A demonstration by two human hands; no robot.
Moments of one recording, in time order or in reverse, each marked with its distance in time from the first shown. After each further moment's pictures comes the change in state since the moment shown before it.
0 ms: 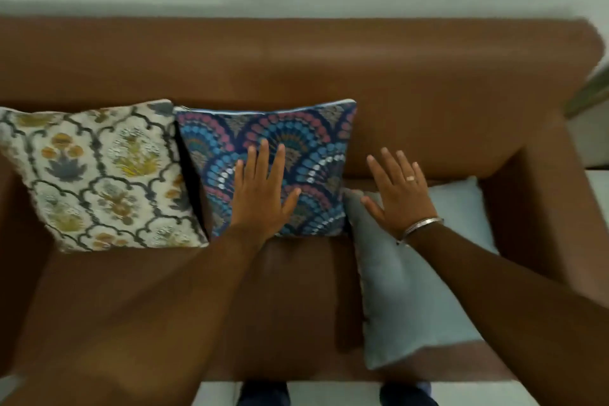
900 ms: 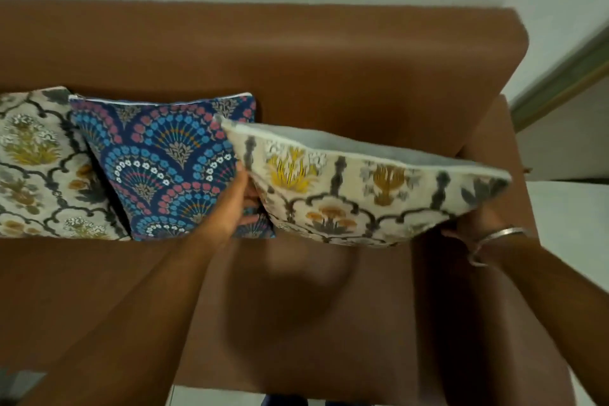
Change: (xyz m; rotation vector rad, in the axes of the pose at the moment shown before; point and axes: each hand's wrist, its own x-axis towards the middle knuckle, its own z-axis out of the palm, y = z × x) left_hand 0.029 0.190 0.037 -1.172 -0.293 -0.710; right_hand -0.071 0.310 -0.038 1.304 -0.214 0.901
